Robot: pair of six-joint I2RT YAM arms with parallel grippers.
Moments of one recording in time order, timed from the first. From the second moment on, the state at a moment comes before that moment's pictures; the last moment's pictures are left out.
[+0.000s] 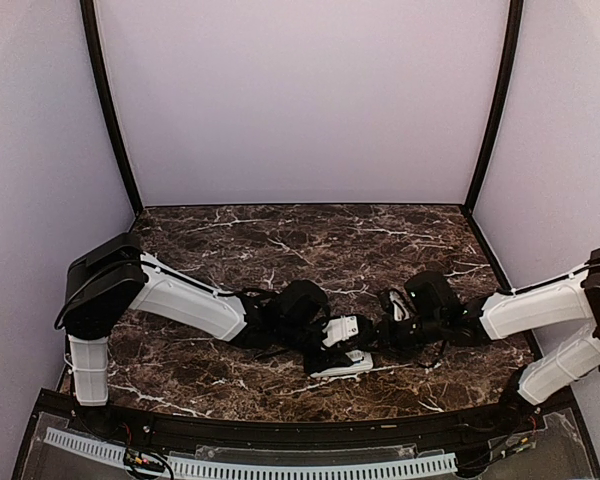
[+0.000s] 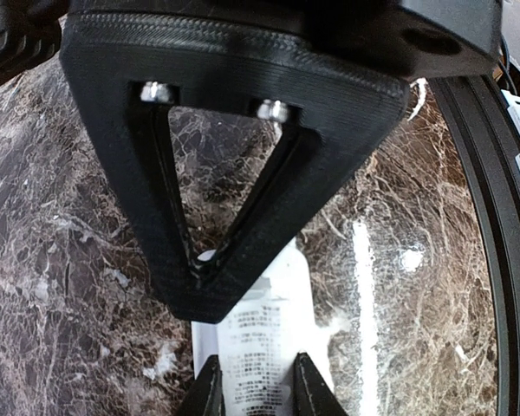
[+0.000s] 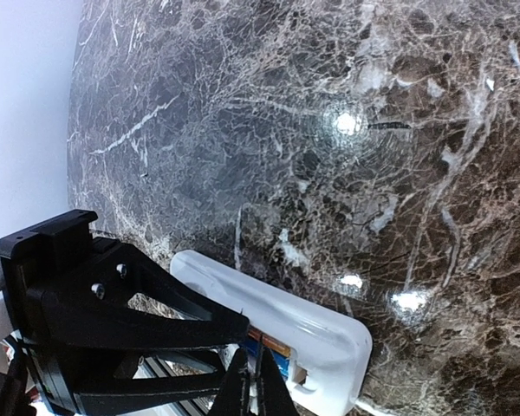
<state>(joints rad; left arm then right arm) -1.12 2.02 1.16 0.11 0.30 0.28 0.81 1.38 0.48 0.12 -0.39 0.91</state>
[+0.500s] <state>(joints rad) -1.14 2.02 1.18 0.06 0.27 0.30 0.82 1.32 0.51 -0.04 -0.35 0.86</state>
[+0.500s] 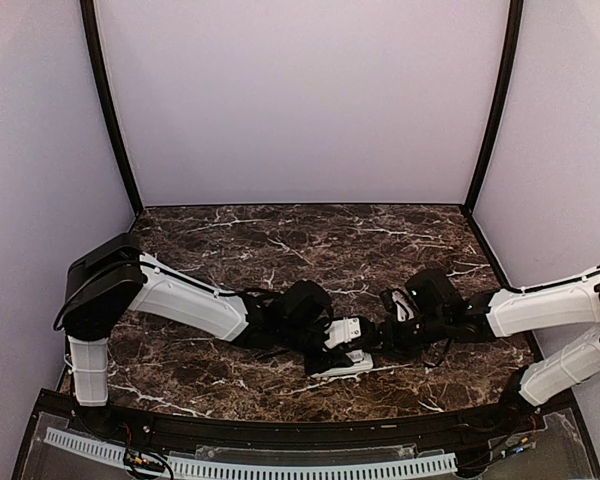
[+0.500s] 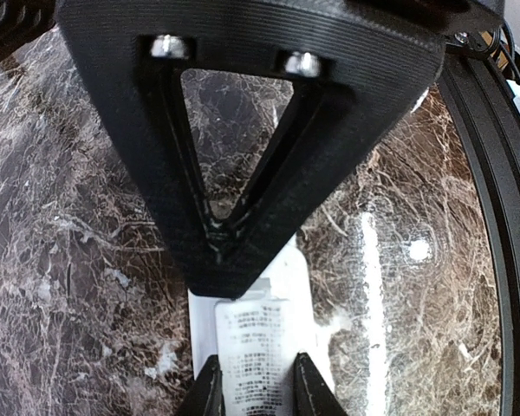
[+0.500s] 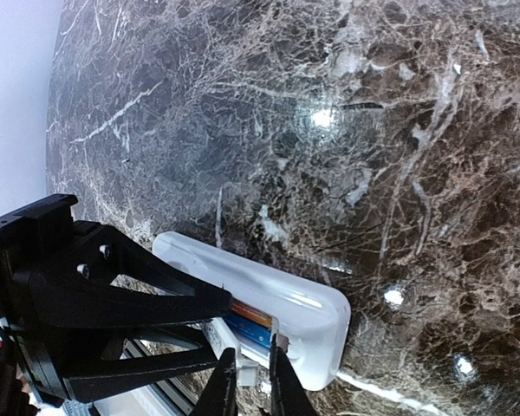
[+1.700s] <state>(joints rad) -1.14 2.02 1.20 0.02 0.26 0.31 0.82 1.35 0.50 0.01 -0.38 0.86</state>
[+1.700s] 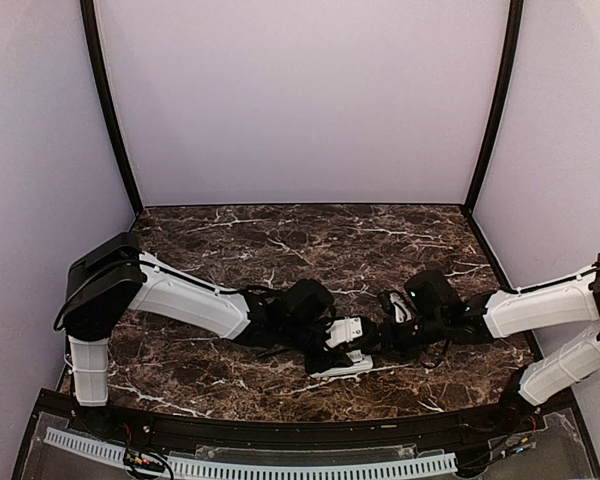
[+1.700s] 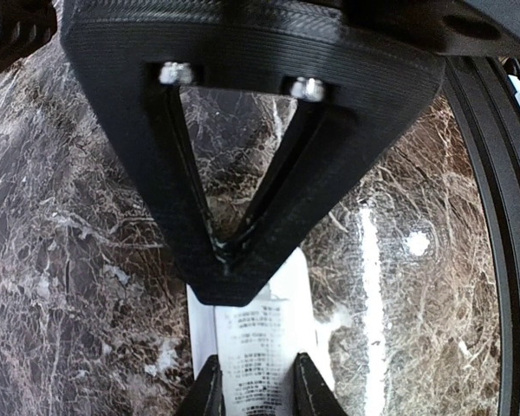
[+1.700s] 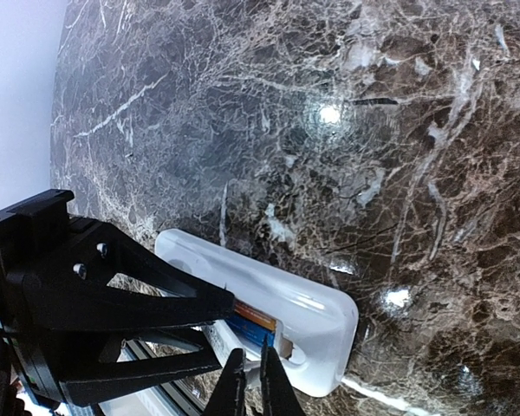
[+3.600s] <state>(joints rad) -1.12 1.99 1.15 -0.05 0.25 0.37 0.84 1.32 0.54 -0.13 -0.34 0.84</state>
